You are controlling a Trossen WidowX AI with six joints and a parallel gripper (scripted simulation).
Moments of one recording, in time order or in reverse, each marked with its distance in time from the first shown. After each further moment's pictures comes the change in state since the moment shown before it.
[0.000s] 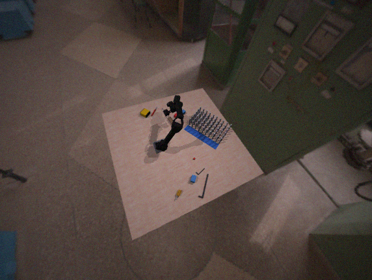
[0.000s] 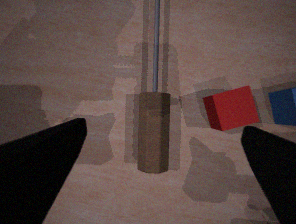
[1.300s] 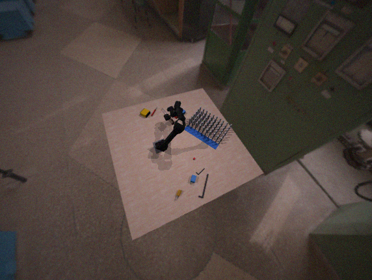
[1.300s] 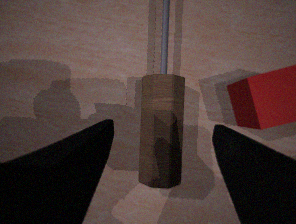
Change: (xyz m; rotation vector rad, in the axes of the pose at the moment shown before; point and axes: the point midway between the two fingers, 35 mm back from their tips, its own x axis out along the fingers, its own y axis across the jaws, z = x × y) arm 0.052 0.005 -0.033 -0.003 -0.003 0.019
